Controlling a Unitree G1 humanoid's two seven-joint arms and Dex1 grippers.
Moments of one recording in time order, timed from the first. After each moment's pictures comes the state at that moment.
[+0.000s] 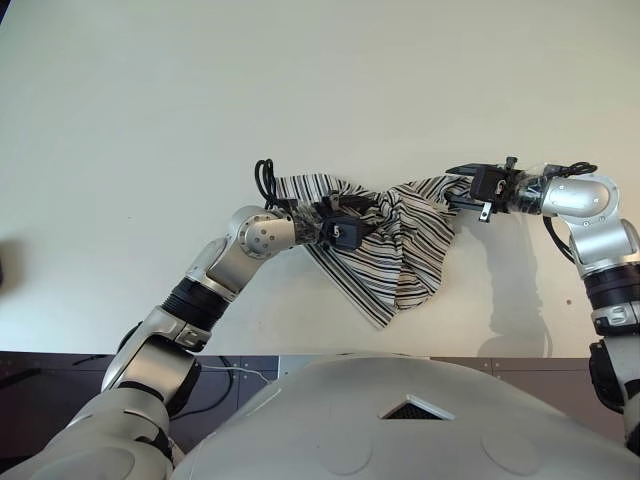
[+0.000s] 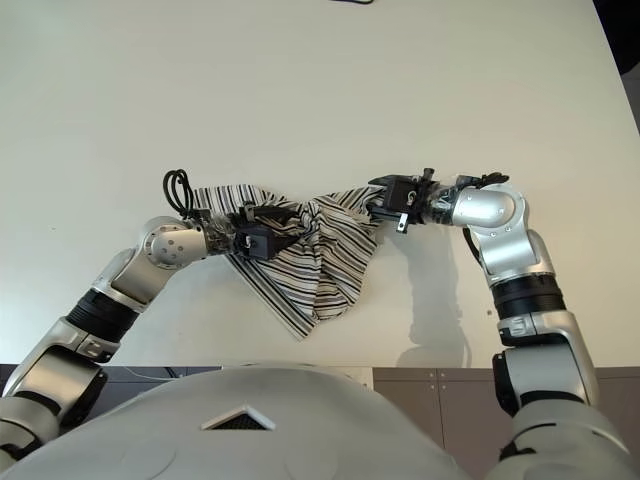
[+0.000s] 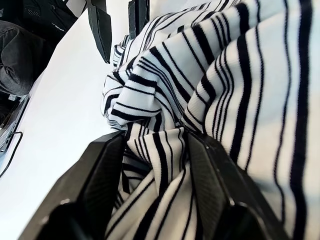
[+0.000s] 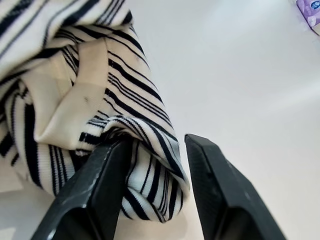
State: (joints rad) left arm -0.17 0.50 -0.56 0.10 0.30 -0.32 -0.70; right arm -0.29 -0.65 0.26 0.44 -0.11 -0.35 0.97
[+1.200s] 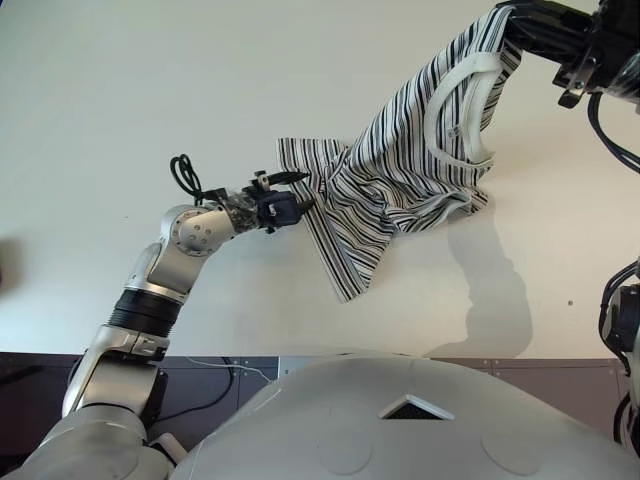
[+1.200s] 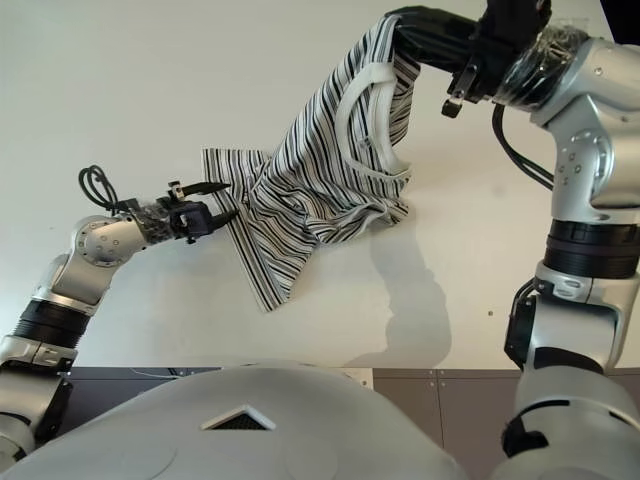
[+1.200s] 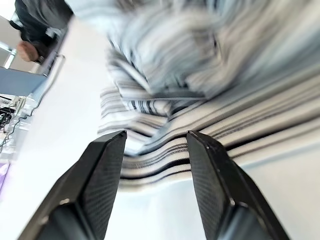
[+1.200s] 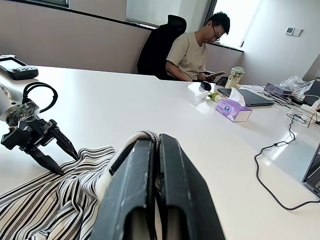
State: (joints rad) left arm -0.08 0.68 -0.32 0.20 0.29 -0.44 -0.62; right arm -0.51 -0.67 -0.06 -0.03 0.48 0.38 1.08
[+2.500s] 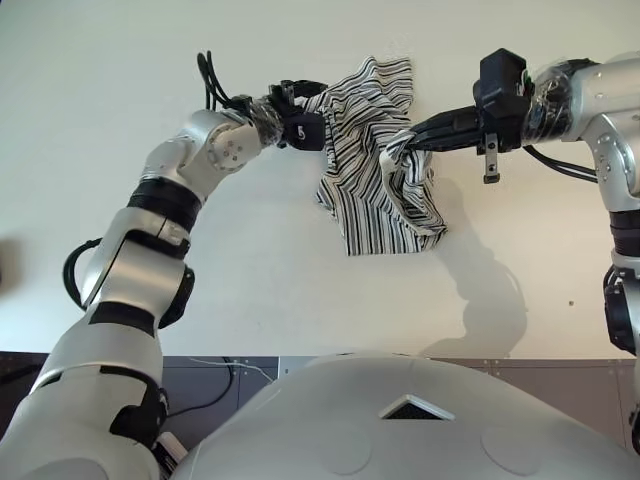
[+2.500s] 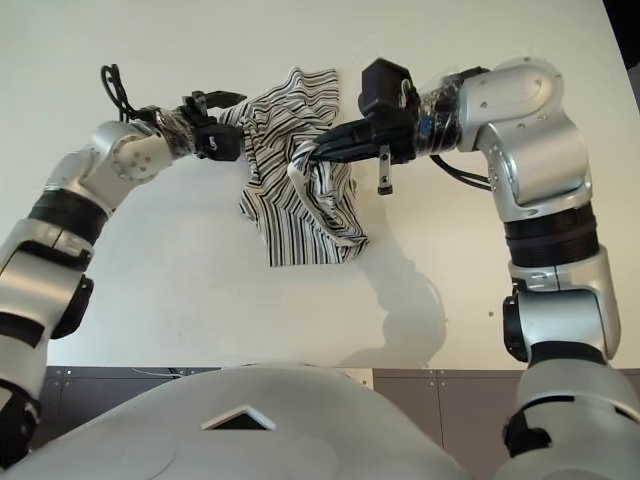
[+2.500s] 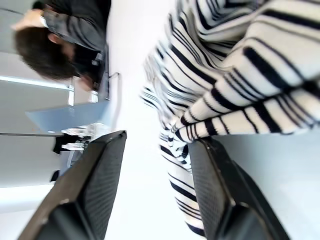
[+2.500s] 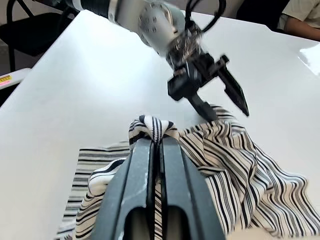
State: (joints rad) left arm -0.62 0.54 -0.50 0.65 0.54 -0.59 -0.33; right arm -0.57 -0.69 0.28 0.02 0.34 0.31 1.31
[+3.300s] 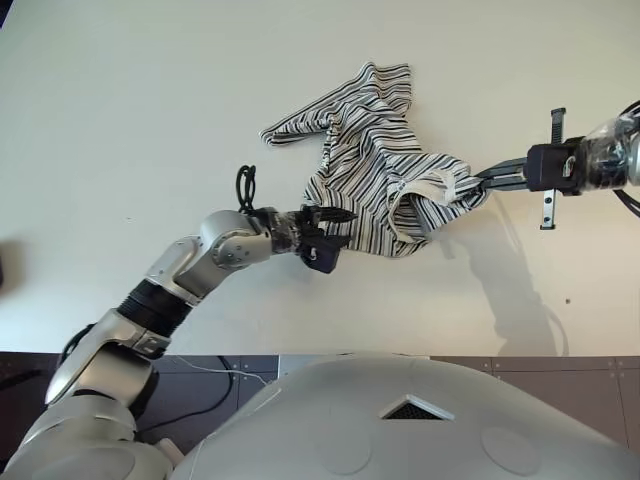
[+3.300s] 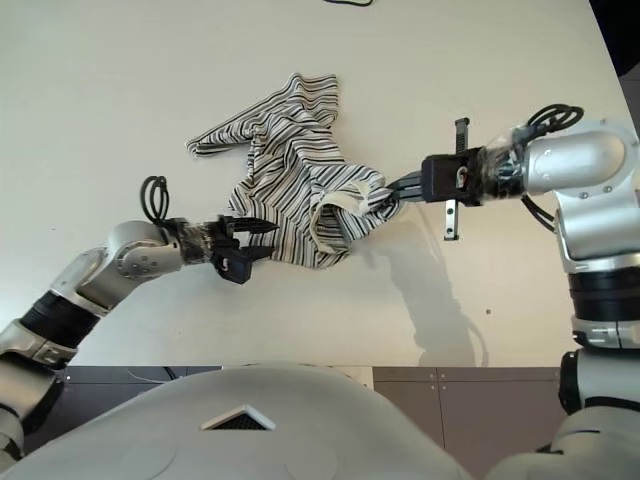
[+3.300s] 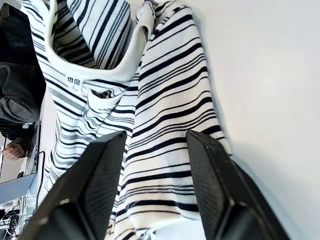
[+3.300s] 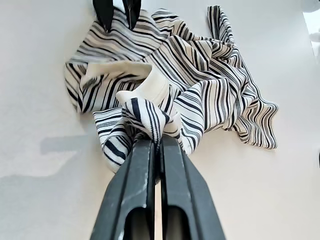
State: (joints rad) left arm -0.15 0.79 -0.59 0.03 0.41 -0.51 -0.64; right arm -0.26 -0.93 0.18 -0.07 0.09 -0.16 1.31
